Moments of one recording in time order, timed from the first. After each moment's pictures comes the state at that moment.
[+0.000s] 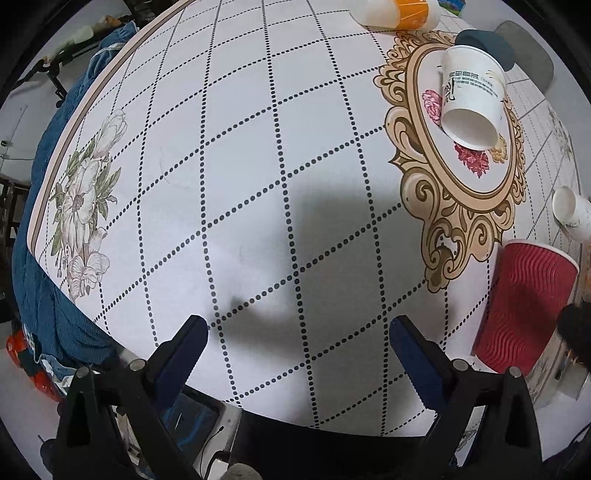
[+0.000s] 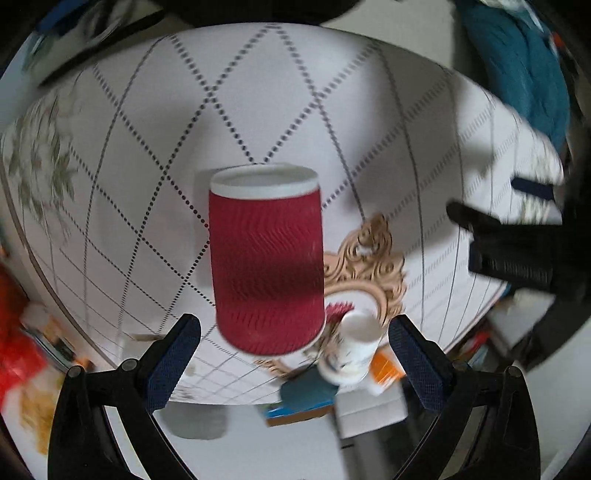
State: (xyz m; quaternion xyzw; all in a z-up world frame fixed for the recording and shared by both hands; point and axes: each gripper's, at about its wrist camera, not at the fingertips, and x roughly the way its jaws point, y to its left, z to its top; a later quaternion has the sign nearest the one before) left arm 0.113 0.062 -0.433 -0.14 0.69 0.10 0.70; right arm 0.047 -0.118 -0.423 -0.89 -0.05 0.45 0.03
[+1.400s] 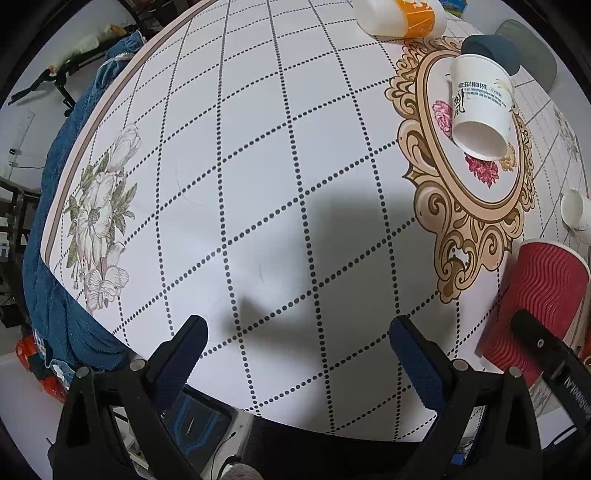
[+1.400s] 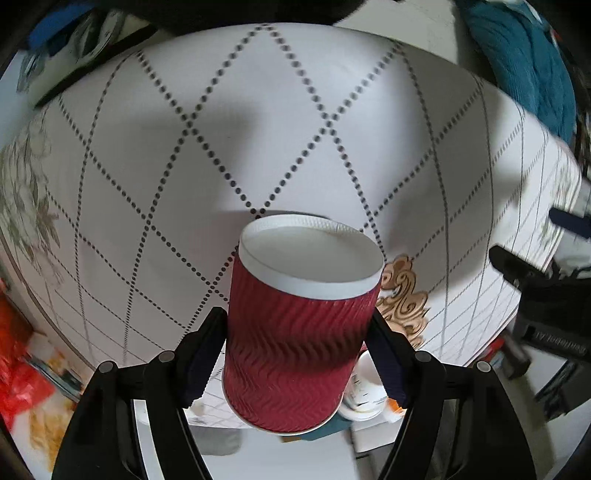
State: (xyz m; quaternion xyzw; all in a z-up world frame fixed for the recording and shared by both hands) left arm 0.122 0.081 -0.430 -0.11 0.69 0.12 0.71; right arm 0.023 -0.093 -0.459 -0.89 0.00 0.46 0.06
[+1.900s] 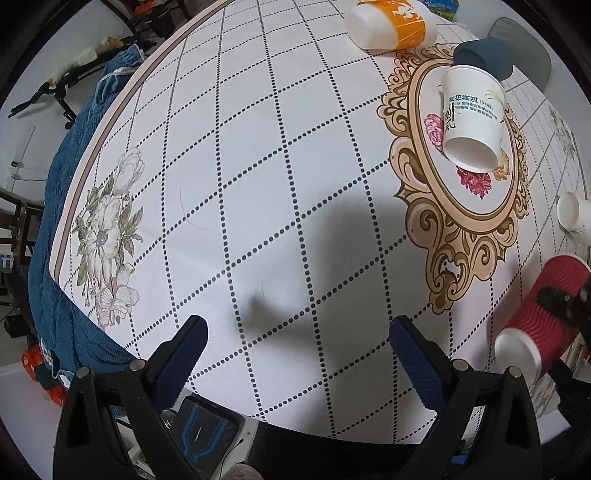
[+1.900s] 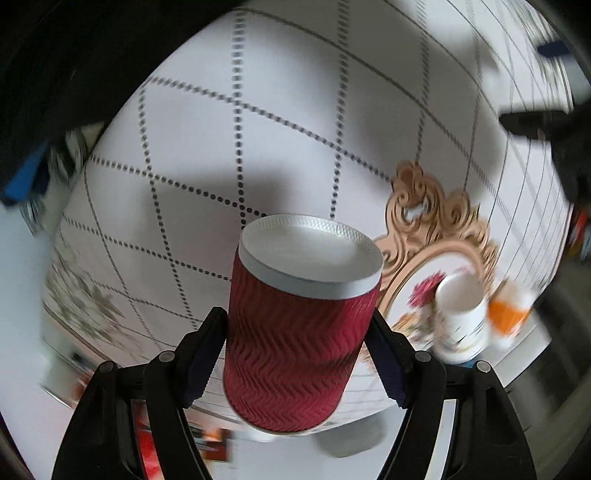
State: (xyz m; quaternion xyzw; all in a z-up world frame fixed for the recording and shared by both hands) left arm 0.140 0.081 -0.406 -0.09 0.68 0.11 0.72; right arm 0.079 -0.042 -0.449 -0.83 0.28 0.44 0.20
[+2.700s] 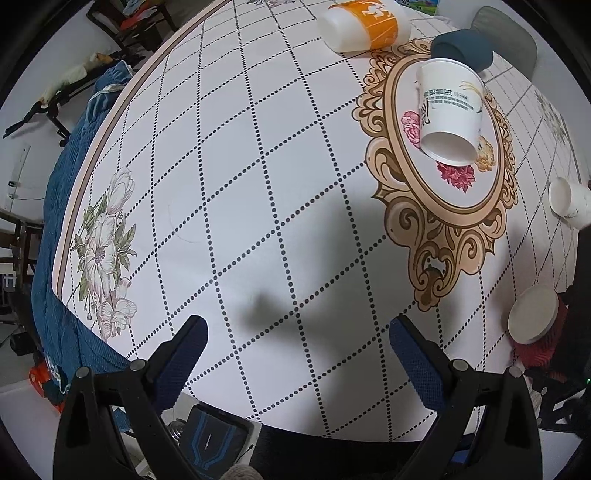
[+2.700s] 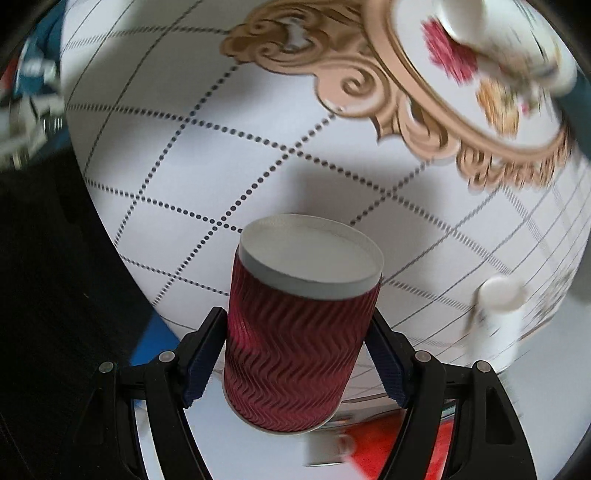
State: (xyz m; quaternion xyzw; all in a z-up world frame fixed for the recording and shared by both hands) left arm 0.163 0.062 -0.394 -0.07 0.68 0.10 0.73; right arm 0.219 -0.058 -0.462 -0.50 0.73 0.28 0.38
